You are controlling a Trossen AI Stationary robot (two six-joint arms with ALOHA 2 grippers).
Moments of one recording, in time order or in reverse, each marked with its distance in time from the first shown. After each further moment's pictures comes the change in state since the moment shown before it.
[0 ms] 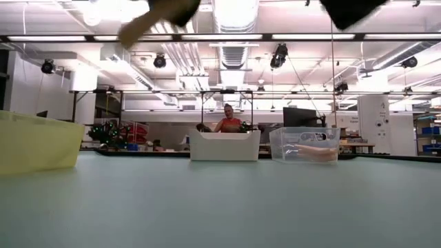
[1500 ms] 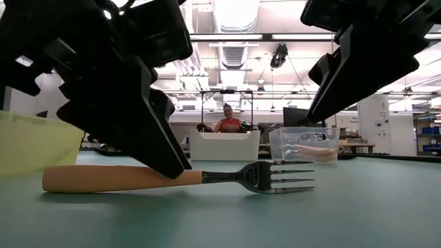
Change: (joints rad) left arm -0.038 0.262 0.020 -0.155 -0.100 -0.510; right arm -0.098 0.203 0.000 -0.040 -0.094 0.236
